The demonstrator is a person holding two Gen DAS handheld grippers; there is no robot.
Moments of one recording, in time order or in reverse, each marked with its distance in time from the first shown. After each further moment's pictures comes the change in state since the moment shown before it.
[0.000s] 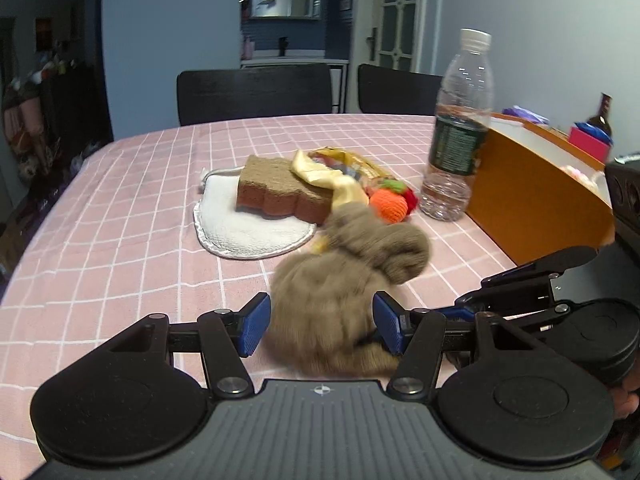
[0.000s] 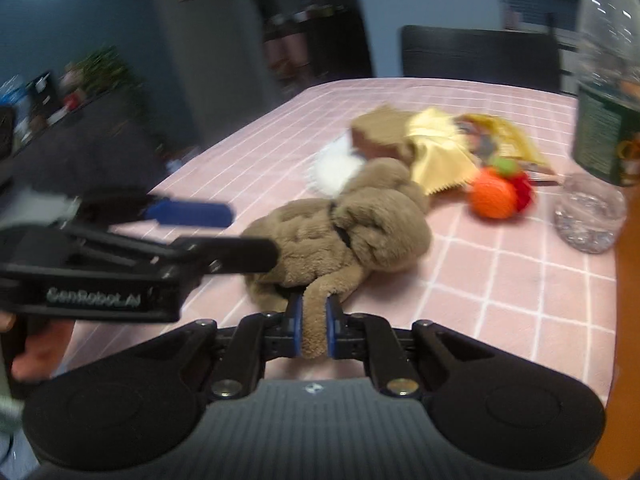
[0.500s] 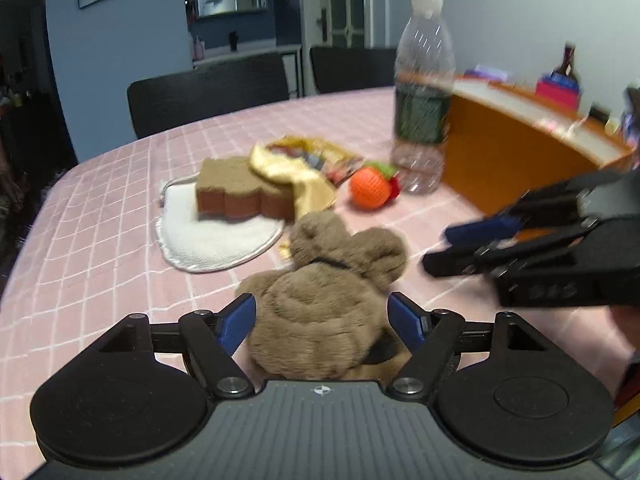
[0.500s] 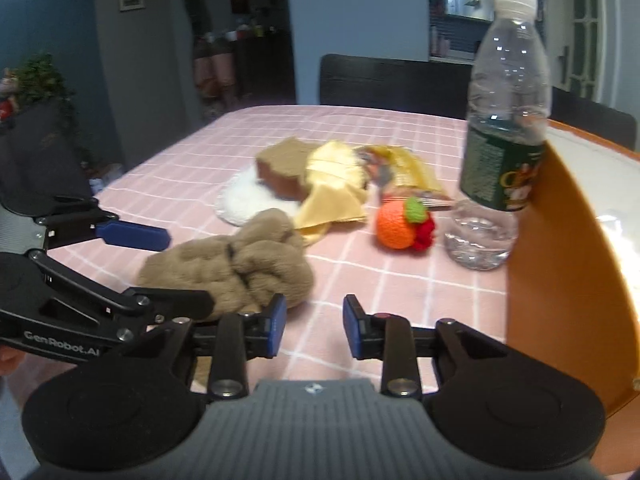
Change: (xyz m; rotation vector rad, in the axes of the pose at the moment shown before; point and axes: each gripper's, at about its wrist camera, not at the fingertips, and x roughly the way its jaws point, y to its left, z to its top) left arm 0.021 -0.012 0.006 0.161 0.049 -0.064; right arm -0.027 -0.019 0.005 0.031 -0.076 -0.289
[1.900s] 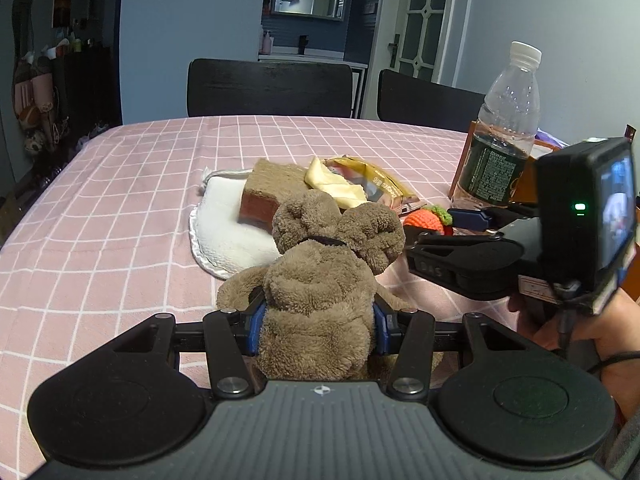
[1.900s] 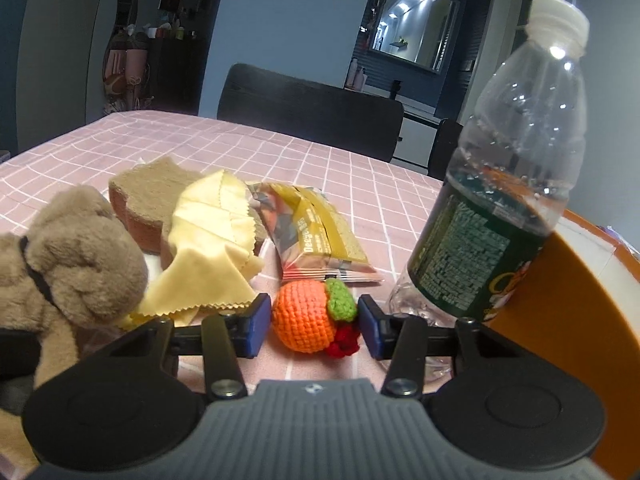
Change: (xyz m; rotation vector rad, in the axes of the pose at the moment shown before) left arm 0.015 0.029 0.006 -0.258 -0.056 0.065; right arm 0.090 -0.002 0.040 -0.097 -0.085 -0.370
